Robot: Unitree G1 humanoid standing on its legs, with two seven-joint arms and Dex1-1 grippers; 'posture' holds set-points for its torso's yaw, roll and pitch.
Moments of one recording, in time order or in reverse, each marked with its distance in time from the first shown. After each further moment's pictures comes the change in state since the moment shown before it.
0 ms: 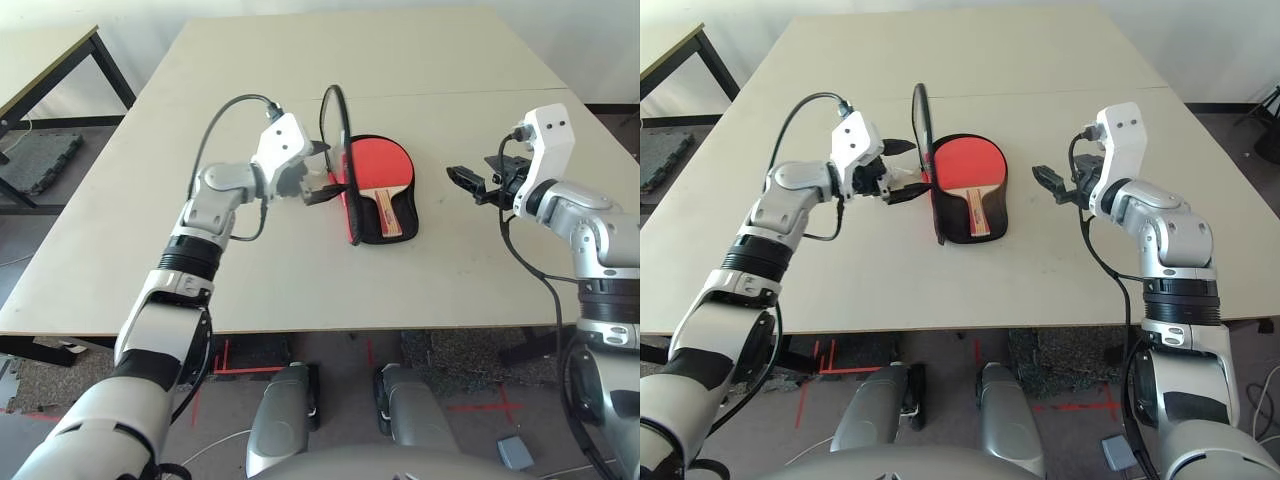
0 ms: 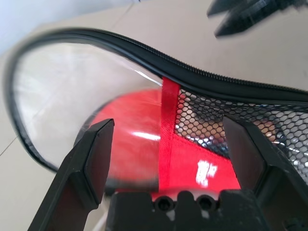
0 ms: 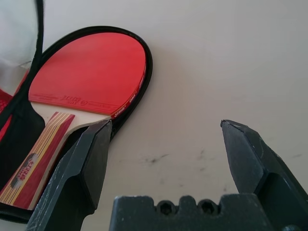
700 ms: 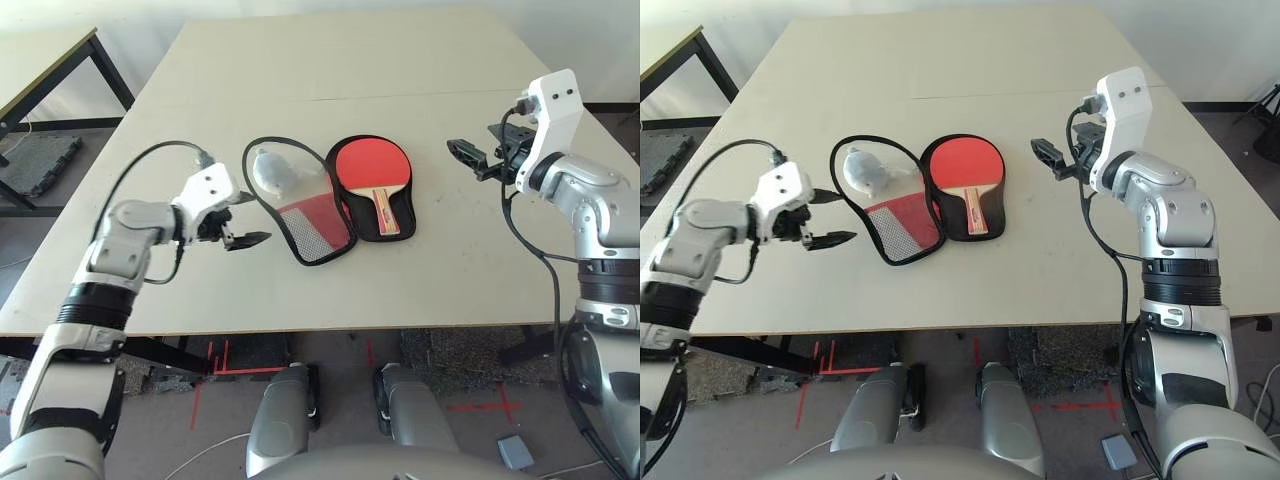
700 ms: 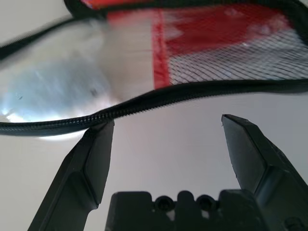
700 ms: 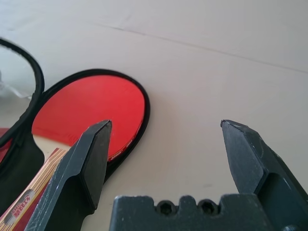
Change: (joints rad) left arm 0.280 0.387 -0.022 -0.197 0.042 0.046 -0.096; right arm -0.113 -0.029 0.024 0.061 -0.074 -0.117 0.046
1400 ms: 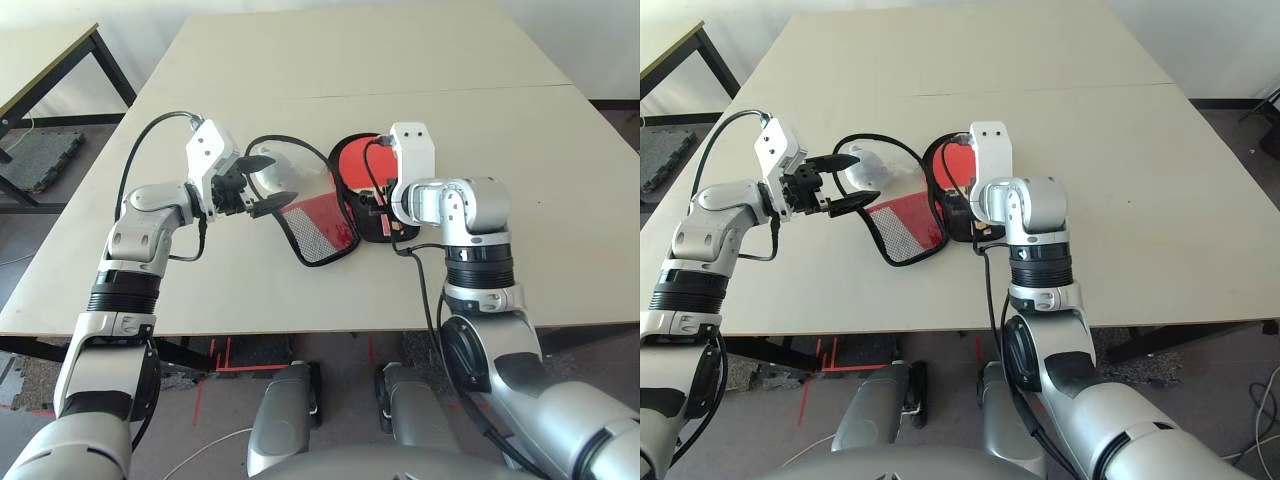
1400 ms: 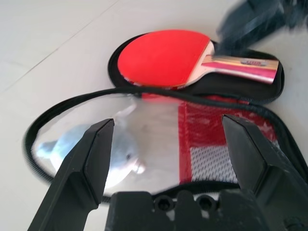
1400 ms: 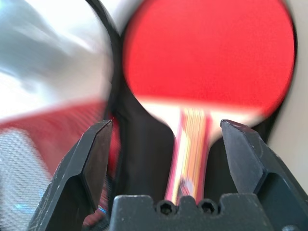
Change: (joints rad) left arm 0.012 0.008 0.167 -0.167 -0.244 0.241 -0.024; right arm -0.153 0.463 0.044 -0.180 -0.042 0.613 -0.357
